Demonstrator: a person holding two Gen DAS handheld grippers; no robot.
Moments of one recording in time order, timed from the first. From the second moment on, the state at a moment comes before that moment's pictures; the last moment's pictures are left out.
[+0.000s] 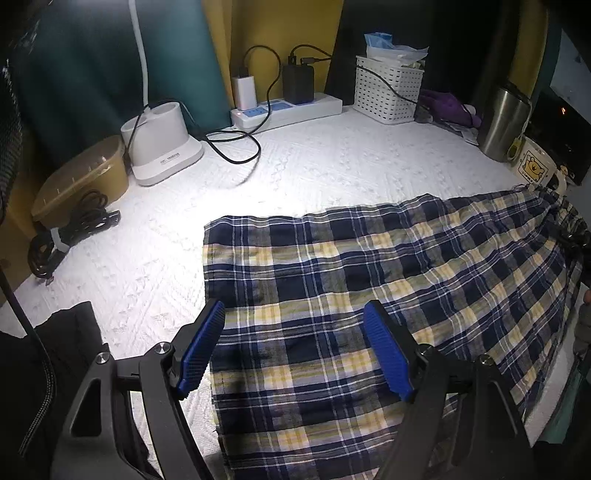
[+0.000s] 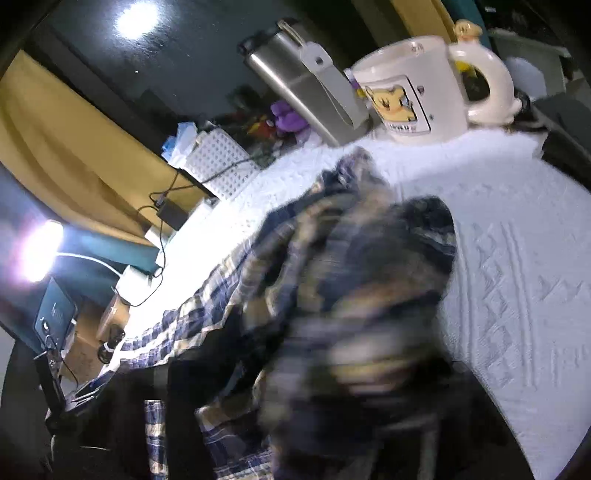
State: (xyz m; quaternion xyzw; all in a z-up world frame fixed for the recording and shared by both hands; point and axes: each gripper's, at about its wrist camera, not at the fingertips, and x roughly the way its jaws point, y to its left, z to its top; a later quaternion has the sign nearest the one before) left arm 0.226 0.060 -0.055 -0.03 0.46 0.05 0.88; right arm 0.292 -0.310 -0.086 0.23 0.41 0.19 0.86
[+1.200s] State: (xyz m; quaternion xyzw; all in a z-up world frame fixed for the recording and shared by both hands) left arm 0.196 0.063 -0.062 -0.08 0.45 -0.04 0.89; right arm 0.263 -0.306 0.008 0.13 0.31 0.18 0.92
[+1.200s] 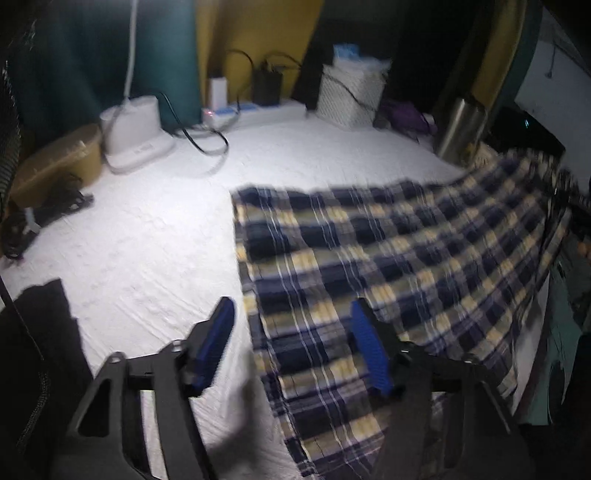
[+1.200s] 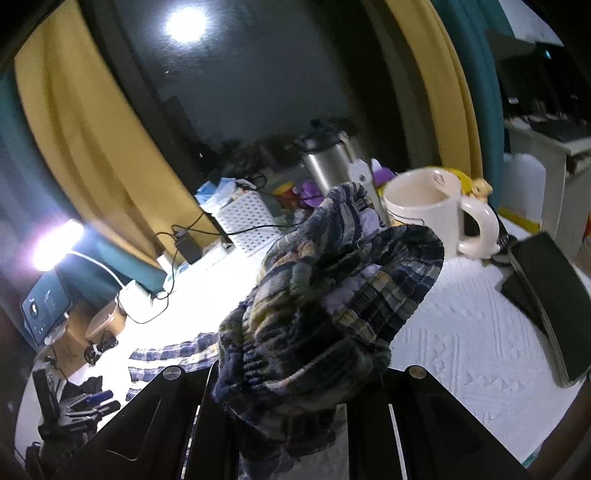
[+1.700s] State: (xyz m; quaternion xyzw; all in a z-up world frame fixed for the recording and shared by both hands) left arm 0.181 0.084 -0.075 -0.11 0.45 -0.03 0.88; right arm 0.247 -0.281 0.022 0.11 0.31 0.19 0.93
